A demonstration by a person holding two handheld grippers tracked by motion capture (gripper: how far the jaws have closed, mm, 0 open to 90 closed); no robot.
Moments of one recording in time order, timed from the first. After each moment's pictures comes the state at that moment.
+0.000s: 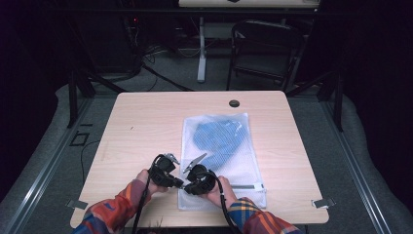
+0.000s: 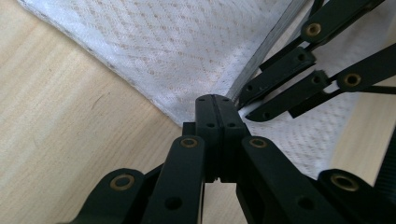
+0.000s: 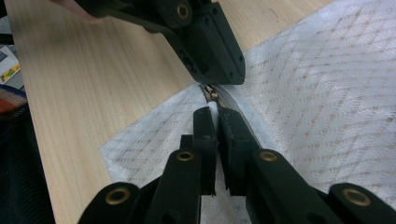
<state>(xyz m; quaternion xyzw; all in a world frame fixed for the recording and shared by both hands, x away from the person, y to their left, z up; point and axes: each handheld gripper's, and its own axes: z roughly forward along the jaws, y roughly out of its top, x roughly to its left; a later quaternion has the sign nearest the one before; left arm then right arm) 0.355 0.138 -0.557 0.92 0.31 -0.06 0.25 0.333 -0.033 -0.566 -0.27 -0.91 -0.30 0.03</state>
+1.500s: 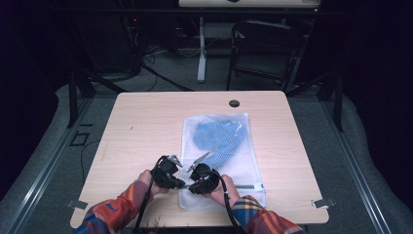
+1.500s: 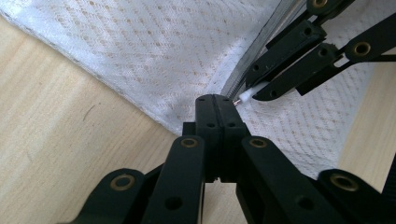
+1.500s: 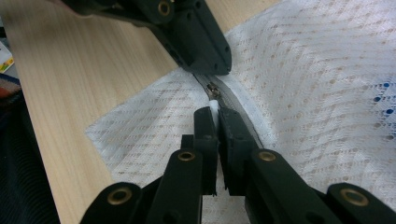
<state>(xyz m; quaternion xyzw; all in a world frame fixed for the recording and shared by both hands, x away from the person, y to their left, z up) 0.351 0.130 -0.558 0.93 0.28 -0.05 0.24 0.334 -0.042 -0.562 -0.28 -0.92 -0.27 0.03</state>
